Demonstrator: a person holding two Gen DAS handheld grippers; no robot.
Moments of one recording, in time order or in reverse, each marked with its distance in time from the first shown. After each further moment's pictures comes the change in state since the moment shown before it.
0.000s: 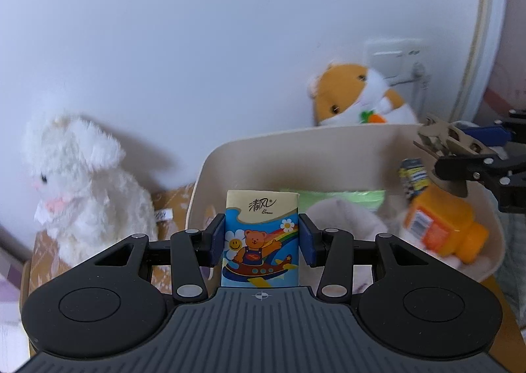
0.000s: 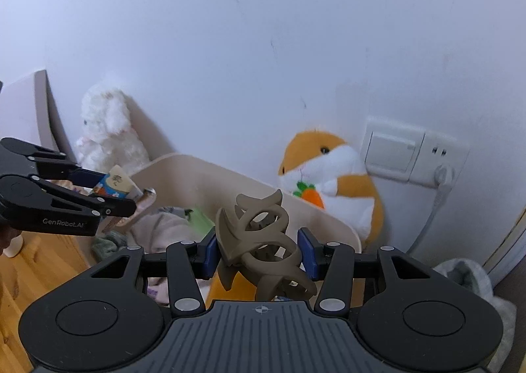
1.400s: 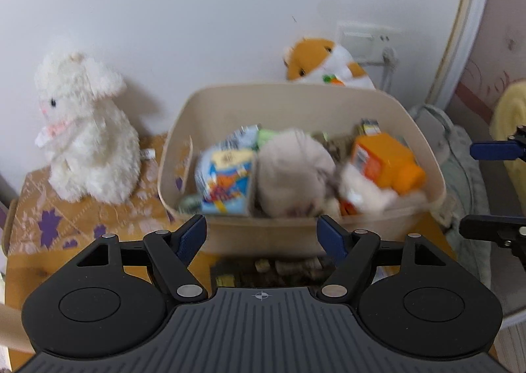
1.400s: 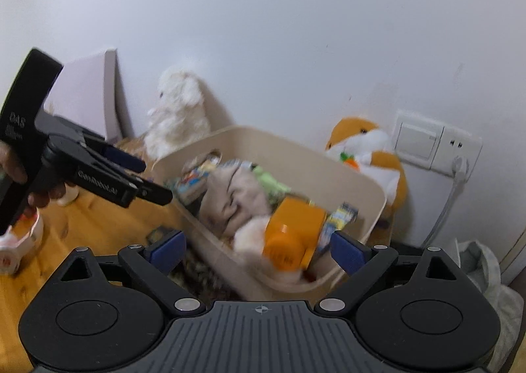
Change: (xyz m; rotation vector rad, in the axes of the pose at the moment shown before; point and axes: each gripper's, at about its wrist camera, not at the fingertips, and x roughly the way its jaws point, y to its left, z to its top) left arm -0.062 -0.019 -0.062 -0.070 0.054 -0.088; right arm -0.079 0.014 -0.068 -0.129 -0.030 0.154
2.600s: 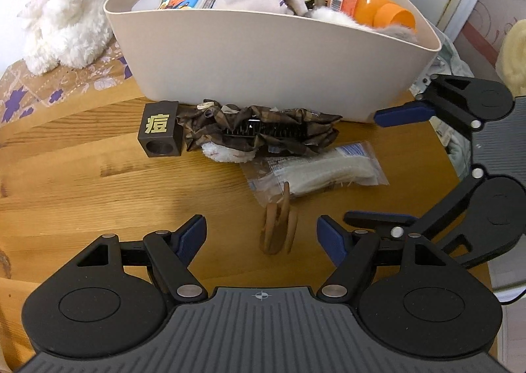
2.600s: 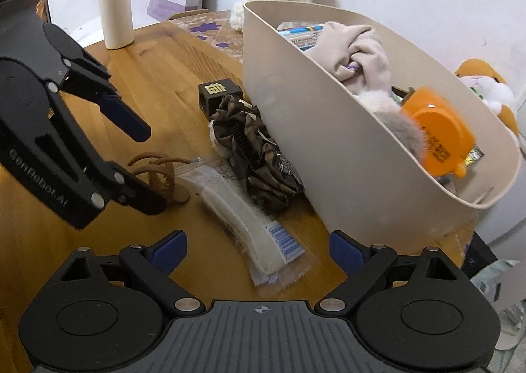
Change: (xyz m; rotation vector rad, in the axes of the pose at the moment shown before) left arm 0.043 -0.045 -0.108 -0.120 0.212 -0.010; right arm 0.092 0.043 -0.081 -0.367 0.267 0.174
